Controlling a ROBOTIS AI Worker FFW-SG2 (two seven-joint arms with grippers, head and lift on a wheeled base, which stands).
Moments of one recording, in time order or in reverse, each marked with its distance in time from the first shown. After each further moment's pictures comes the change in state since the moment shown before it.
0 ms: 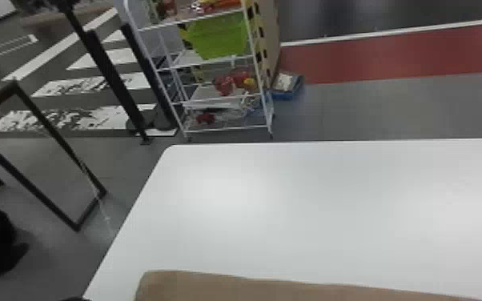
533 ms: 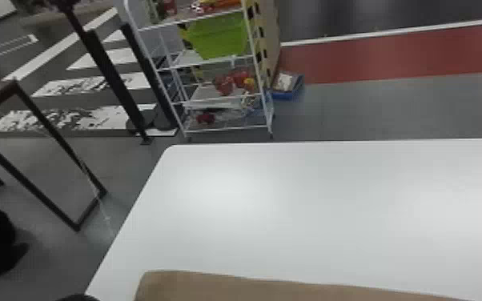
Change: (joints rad) left arm -0.017 -0.001 -0.008 0.003 -0.010 0.000 0.000; right arm -0.066 -0.022 -0.037 0.083 0.108 -0.058 -0.038
